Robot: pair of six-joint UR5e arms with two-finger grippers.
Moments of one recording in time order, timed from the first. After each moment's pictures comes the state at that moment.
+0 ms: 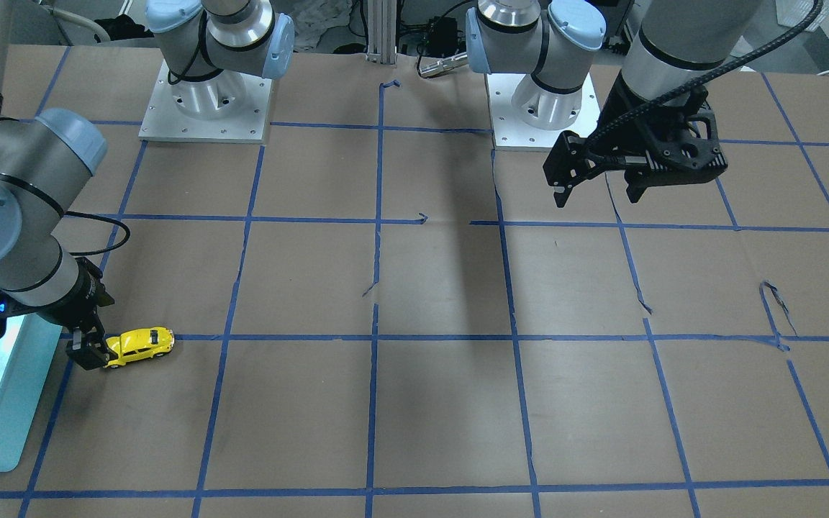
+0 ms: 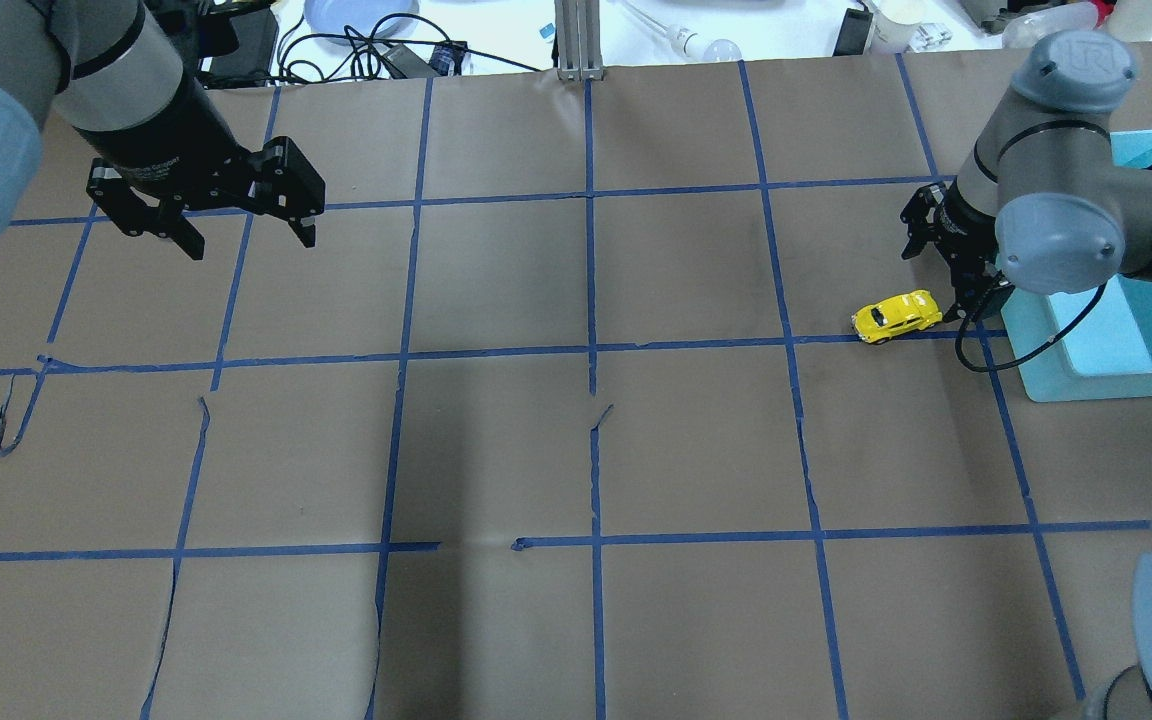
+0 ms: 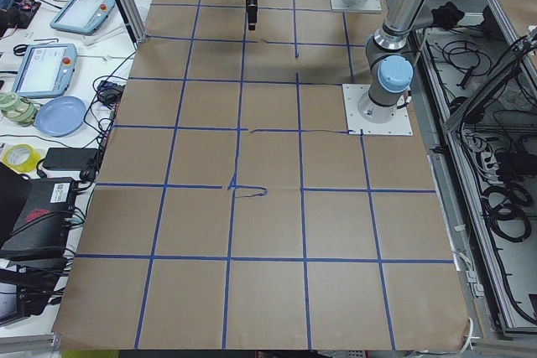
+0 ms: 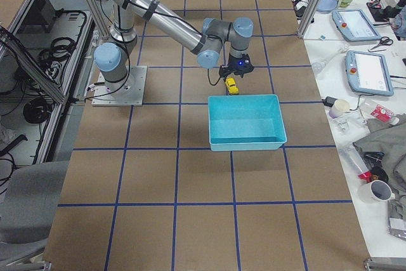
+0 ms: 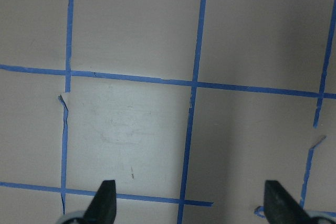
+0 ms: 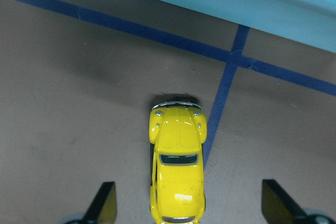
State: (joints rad) left arm -1.53 -1.57 -1.59 -1.53 1.59 -0.06; right arm 1.32 -1.23 1.83 -2.18 -1.61 1.02
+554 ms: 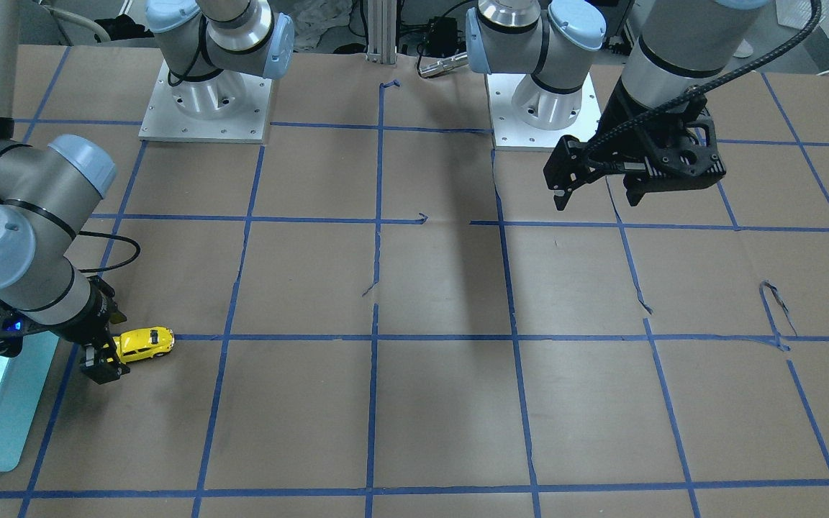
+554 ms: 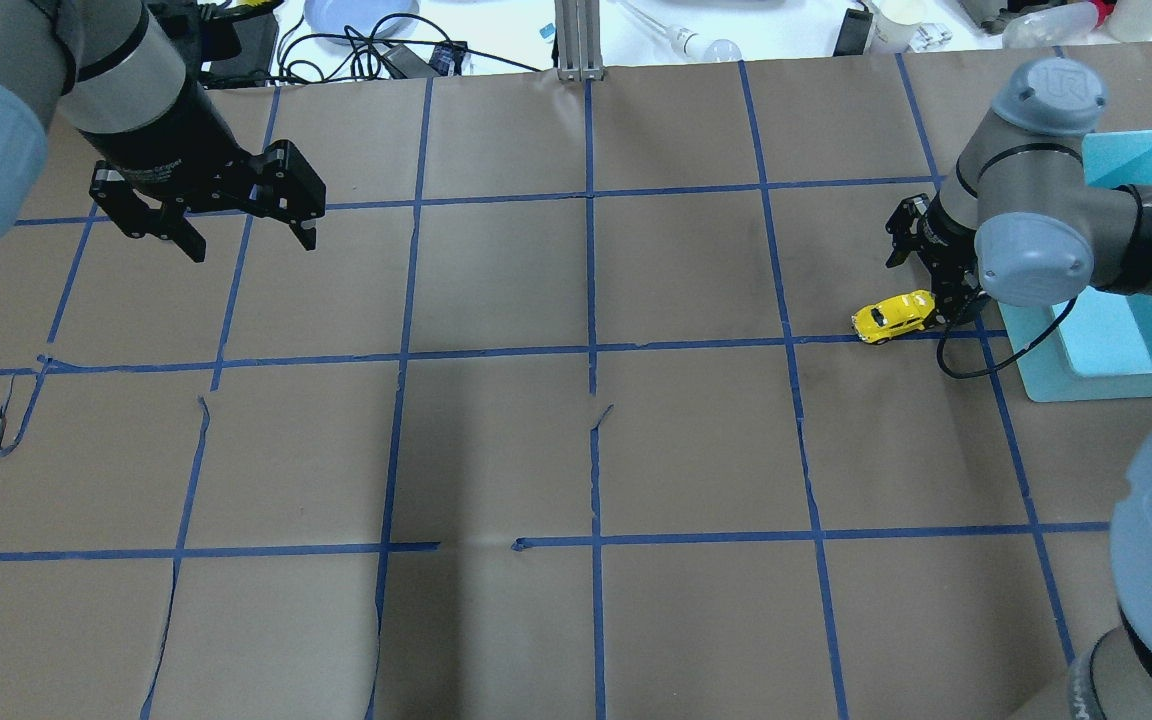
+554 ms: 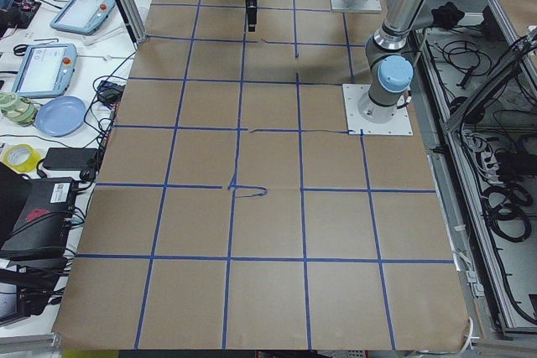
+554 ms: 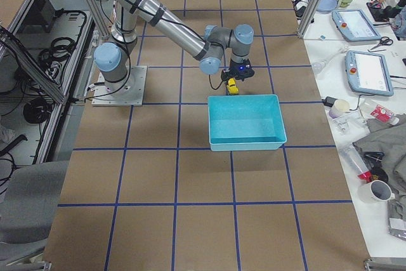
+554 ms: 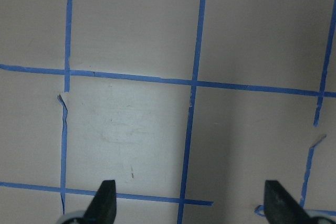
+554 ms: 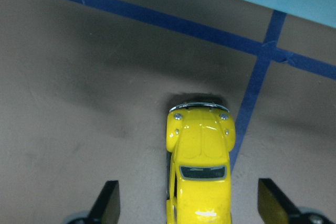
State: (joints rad) left arm -1.53 -1.58 -1.59 -1.53 1.58 -0.05; right arm 1.32 -1.16 1.84 -2.25 -1.58 1.03
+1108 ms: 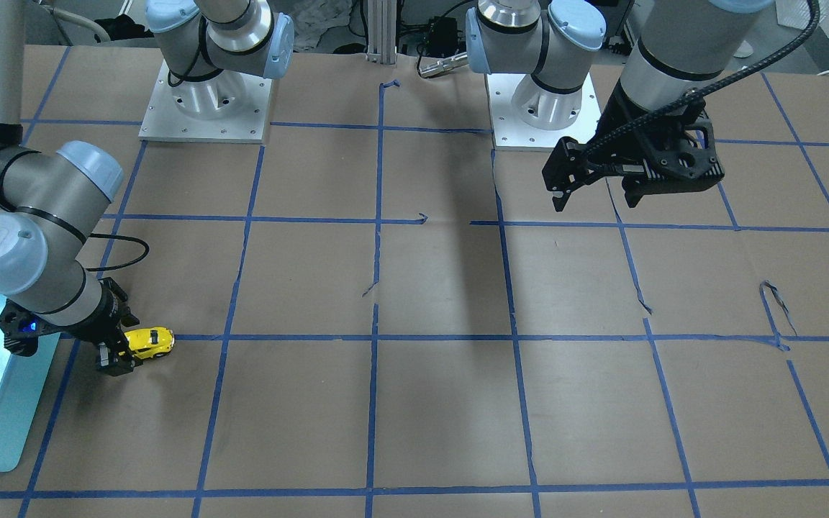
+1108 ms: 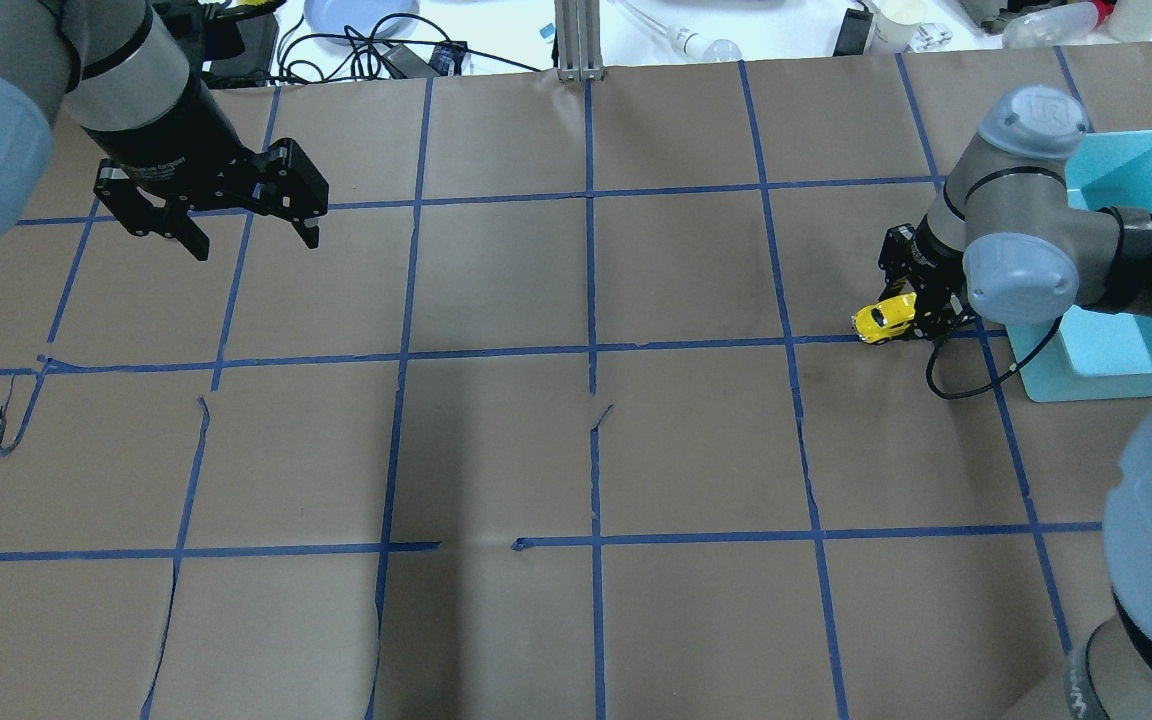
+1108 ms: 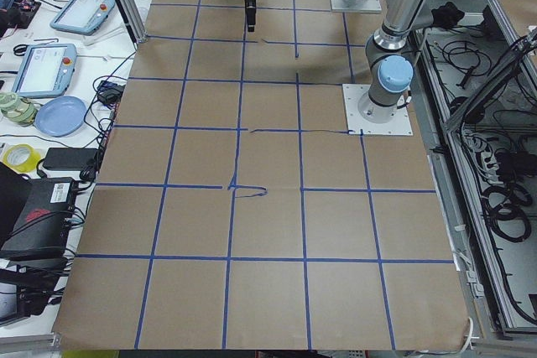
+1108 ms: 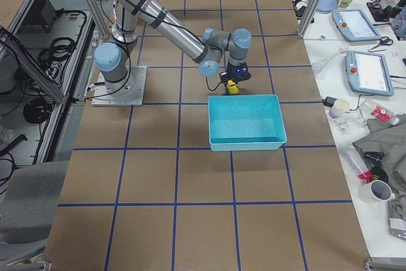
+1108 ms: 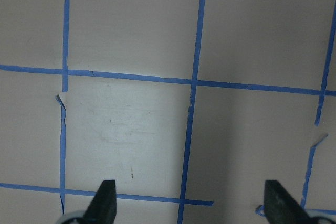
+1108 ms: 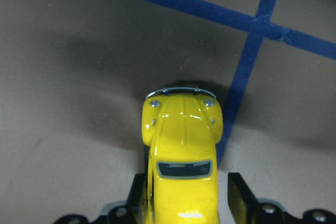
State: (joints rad) left arm -1.53 -1.59 -1.59 -1.53 1.58 -0.05; right arm 1.32 -1.15 1.88 -2.25 -1.56 1.03
